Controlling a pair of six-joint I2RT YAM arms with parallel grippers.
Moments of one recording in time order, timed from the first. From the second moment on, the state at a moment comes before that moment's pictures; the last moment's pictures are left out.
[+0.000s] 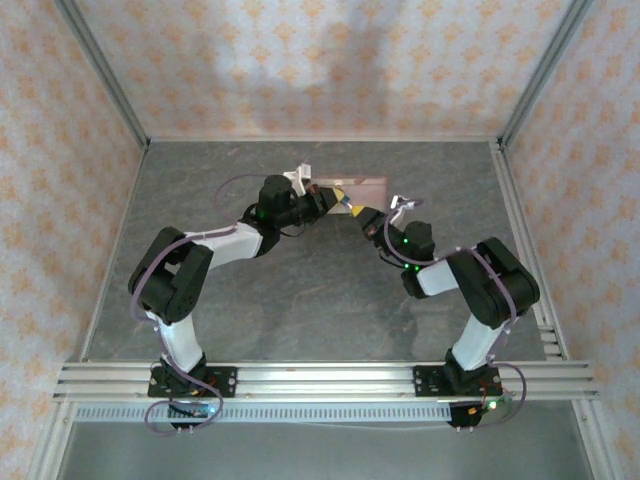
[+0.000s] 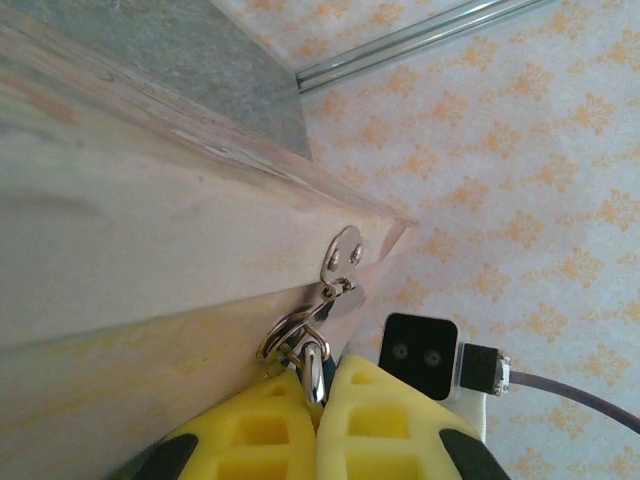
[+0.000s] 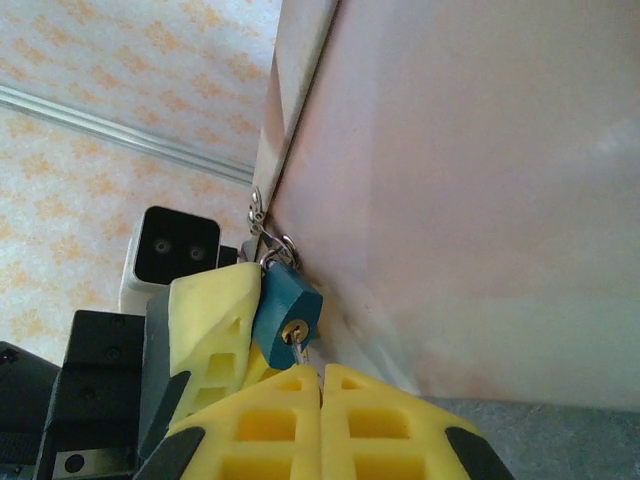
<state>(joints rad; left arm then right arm) -0.48 1.81 1.02 0.56 0.48 -1.09 0.41 1.73 0.50 1.25 -0.37 1.22</state>
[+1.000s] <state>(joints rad) -0.46 1.81 1.01 0.58 0.44 -1.09 0.34 1.82 0.63 1.25 -0.54 1.31</state>
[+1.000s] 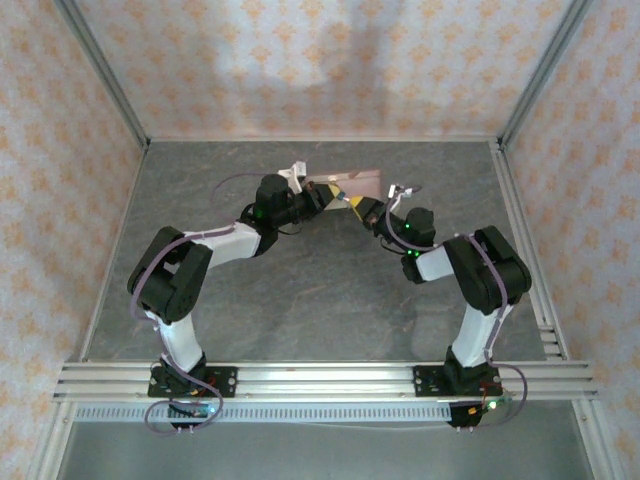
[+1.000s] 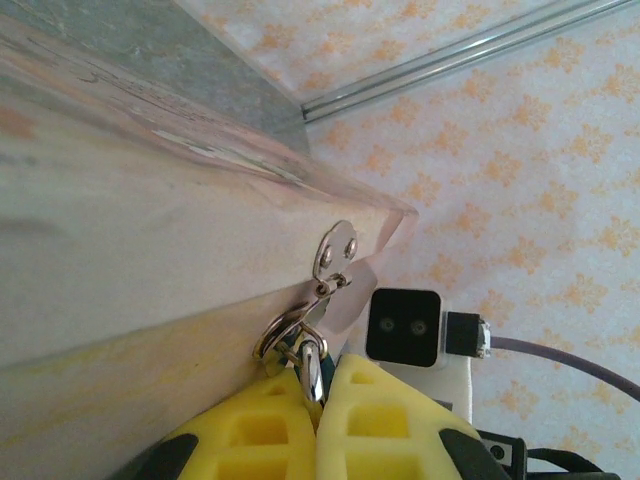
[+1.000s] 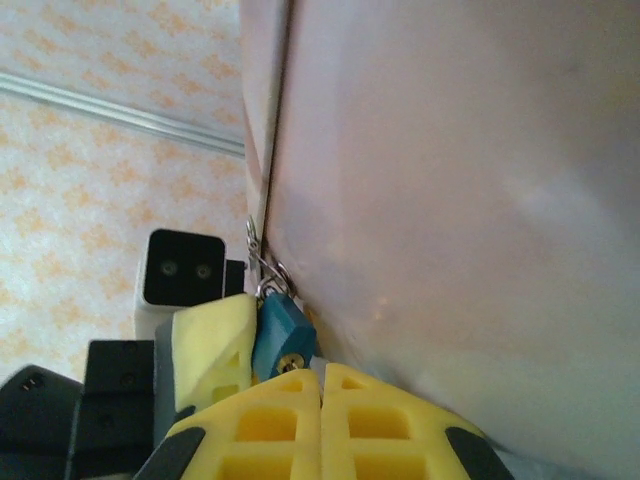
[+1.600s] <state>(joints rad) -0.46 1.81 1.00 0.61 0.42 -1.11 0.36 1.83 0.65 1.23 -0.47 1.32</state>
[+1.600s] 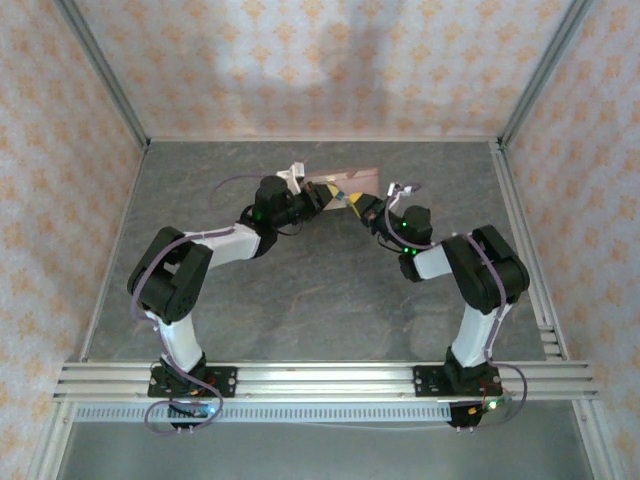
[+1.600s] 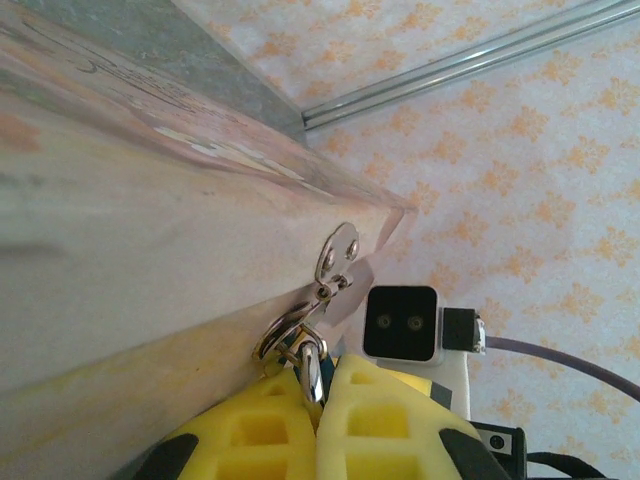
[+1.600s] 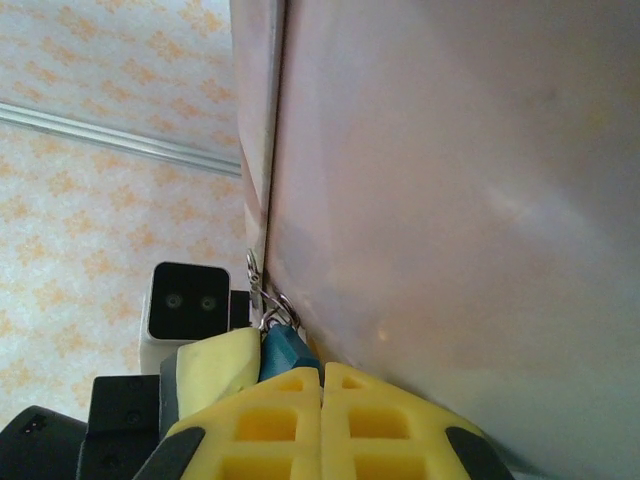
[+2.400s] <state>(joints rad) -0.46 1.81 0.97 0.65 0.43 -1.12 0.44 1.82 0.58 1.30 -0.28 1.18</state>
